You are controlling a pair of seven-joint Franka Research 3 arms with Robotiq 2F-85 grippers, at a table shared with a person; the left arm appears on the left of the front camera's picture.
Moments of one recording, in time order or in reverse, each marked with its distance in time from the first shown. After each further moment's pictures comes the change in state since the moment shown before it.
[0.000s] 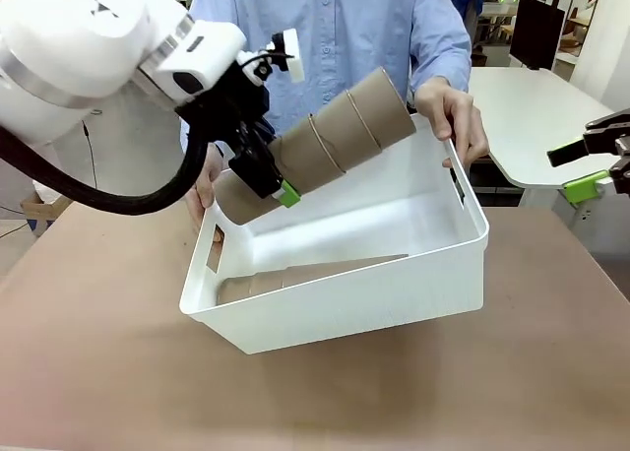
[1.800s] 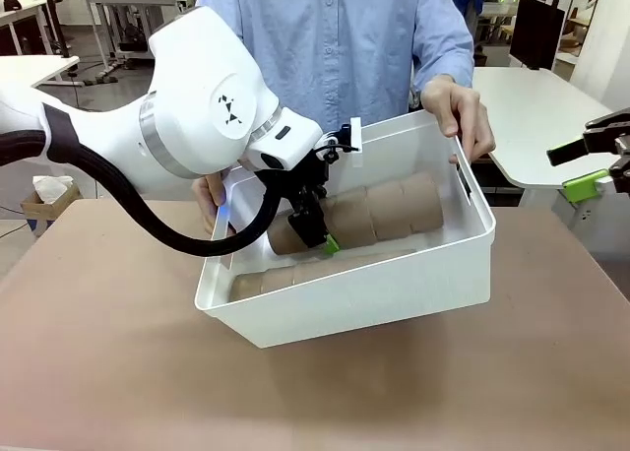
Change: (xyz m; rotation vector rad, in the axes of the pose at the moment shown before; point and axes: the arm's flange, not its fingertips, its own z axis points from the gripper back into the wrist) left arm 0.003 0.024 -0.120 -0.030 0.085 -0.115; right arm 0.000 0.000 0.000 0.000 -0.006 0.001
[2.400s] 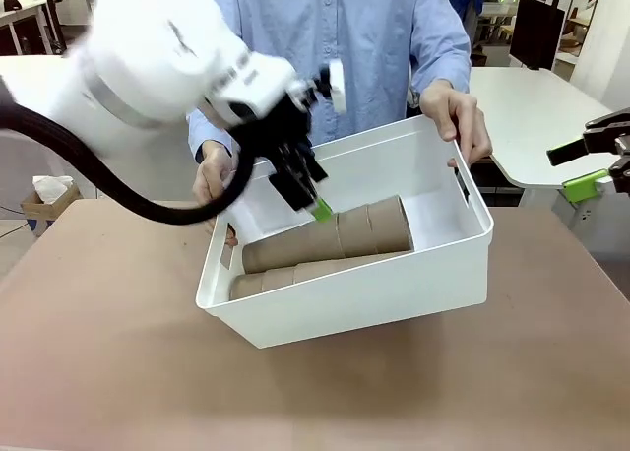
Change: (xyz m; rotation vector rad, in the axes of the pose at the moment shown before) left arm 0.009 -0.008 0.089 -0.018 -0.119 0.052; right arm 0.000 0.000 0.000 0.000 0.001 0.001
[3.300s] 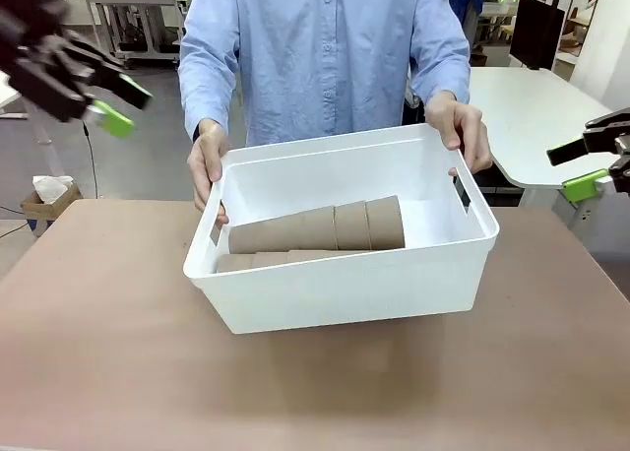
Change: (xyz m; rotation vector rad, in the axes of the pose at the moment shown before) left arm -0.144 -0.036 0.231 0.039 -0.226 0.123; right arm 0.000 -0.001 0.000 -0.002 0.002 0.001
